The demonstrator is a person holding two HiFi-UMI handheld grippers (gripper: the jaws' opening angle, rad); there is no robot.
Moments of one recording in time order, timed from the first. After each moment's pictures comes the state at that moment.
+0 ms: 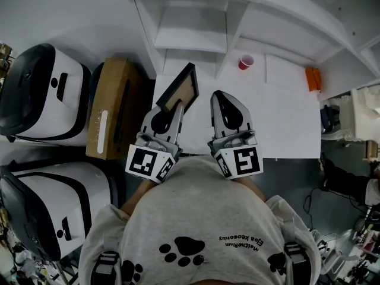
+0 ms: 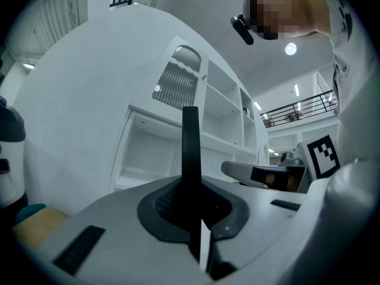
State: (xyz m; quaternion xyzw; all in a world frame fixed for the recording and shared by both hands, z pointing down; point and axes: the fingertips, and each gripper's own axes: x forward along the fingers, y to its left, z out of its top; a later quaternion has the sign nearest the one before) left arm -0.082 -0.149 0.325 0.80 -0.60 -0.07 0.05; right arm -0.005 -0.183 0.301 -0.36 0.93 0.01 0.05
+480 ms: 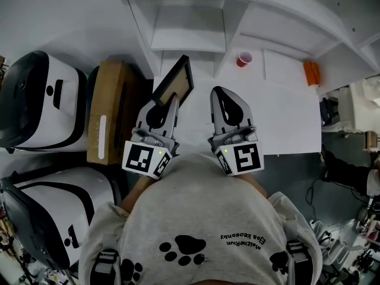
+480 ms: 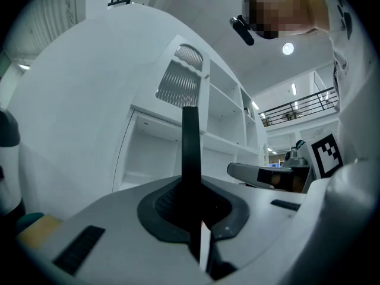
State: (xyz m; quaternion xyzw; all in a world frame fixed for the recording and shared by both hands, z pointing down) left arm -0.108 -0.176 0.321 0.81 -0.59 -0.06 0.04; right arm -0.020 -0.204 0.298 -0.38 0.92 0.02 0.04
